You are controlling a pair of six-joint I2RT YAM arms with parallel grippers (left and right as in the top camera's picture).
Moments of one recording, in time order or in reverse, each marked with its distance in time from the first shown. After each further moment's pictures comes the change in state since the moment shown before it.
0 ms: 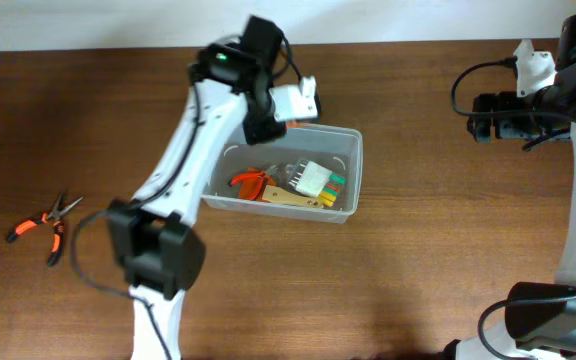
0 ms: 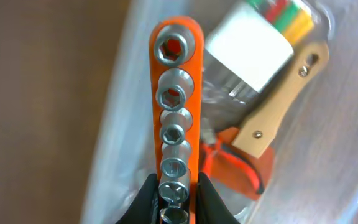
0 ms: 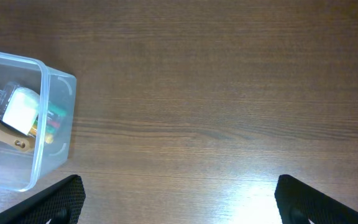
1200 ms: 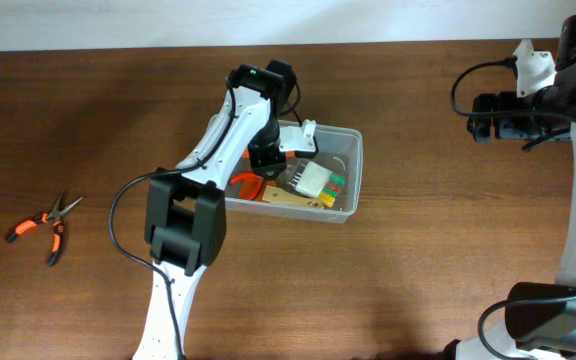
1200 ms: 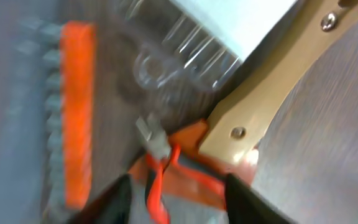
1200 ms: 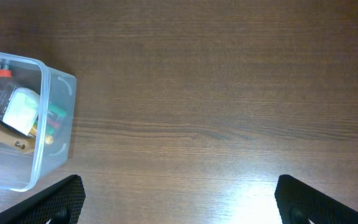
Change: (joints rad) left arm -0.012 0.185 -0.003 -0.108 -0.049 -0.030; right arm 0.000 0.000 0.000 0.000 0.000 0.000
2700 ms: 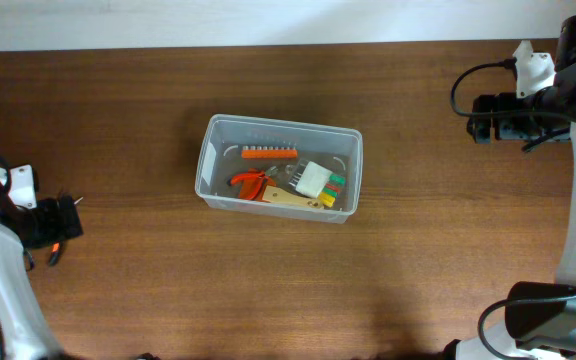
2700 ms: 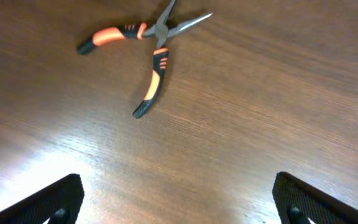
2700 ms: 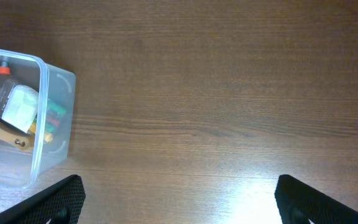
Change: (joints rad) left arm 1.025 -0.949 -0.940 0.348 -0.101 -0.706; right arm 0.000 0.001 0.000 -0.010 0.003 0.000
